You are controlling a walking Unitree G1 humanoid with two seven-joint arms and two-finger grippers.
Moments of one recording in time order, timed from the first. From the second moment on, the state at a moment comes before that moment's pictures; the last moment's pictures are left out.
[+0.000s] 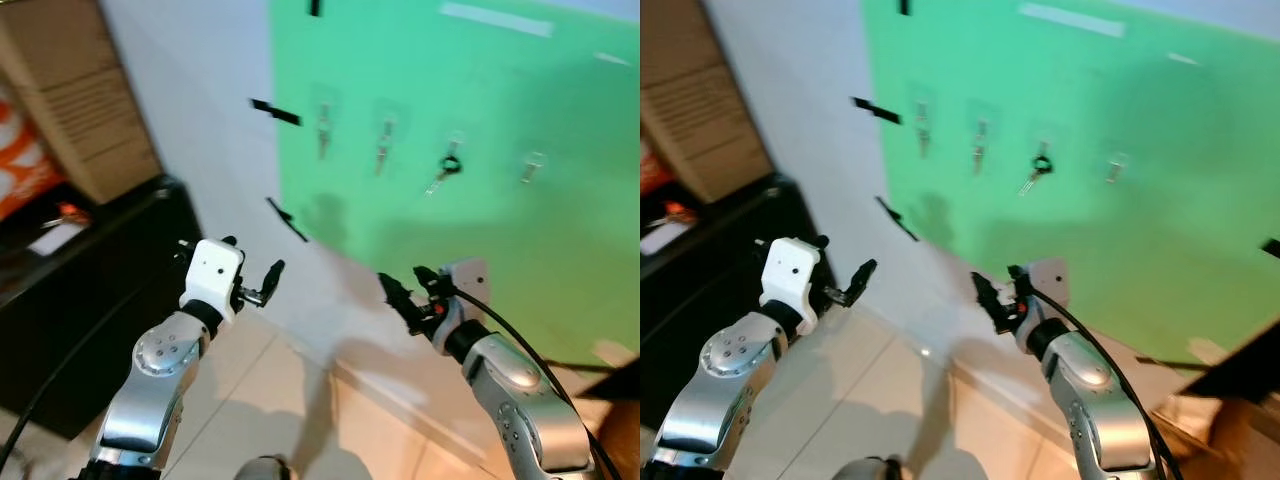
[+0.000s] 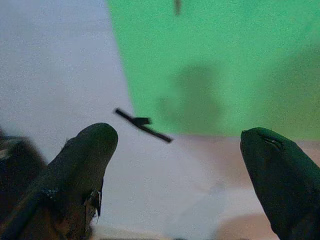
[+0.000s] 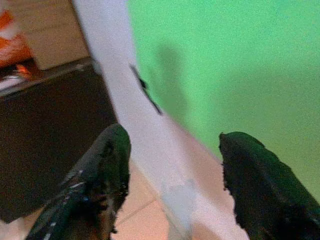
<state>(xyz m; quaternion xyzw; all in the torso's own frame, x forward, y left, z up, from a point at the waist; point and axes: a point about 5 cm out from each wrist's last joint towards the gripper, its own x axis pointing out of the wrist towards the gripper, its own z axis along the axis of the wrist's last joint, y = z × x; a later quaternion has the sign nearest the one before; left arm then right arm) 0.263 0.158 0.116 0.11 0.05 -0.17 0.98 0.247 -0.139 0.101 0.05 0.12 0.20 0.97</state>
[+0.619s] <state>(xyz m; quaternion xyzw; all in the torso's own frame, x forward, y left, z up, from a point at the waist) 0.265 0.164 0.117 0.11 0.05 -0.16 0.98 0.253 -0.150 0.107 0.03 0.10 0.17 0.98</state>
